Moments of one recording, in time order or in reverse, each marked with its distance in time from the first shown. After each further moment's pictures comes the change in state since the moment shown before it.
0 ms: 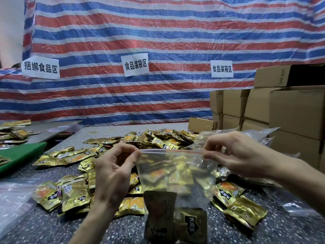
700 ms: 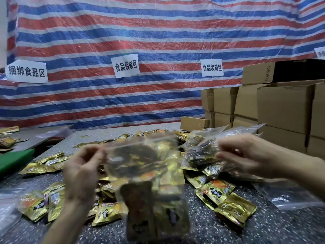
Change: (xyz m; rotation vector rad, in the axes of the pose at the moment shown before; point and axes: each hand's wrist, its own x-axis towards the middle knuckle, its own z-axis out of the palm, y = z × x) left_hand 0.019 -0.024 -0.022 -0.072 0.106 -0.073; right_hand -0.036 0.052 -0.011 -0.036 0.057 -0.142
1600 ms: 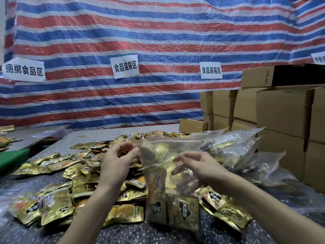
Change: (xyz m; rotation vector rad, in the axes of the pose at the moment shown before) left_hand 0.010 -0.009 0.061 -0.018 -0.113 -0.326; right_hand 0.056 -0.013 0.092 1.092 0.004 0.624
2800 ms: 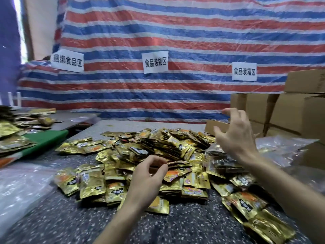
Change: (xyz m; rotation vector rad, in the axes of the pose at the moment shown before) left_hand -0.038 -0.030 -0.024 0.296 -0.073 0.095; right_hand 0.060 -0.042 -0.005 -0.851 0.762 -0.537
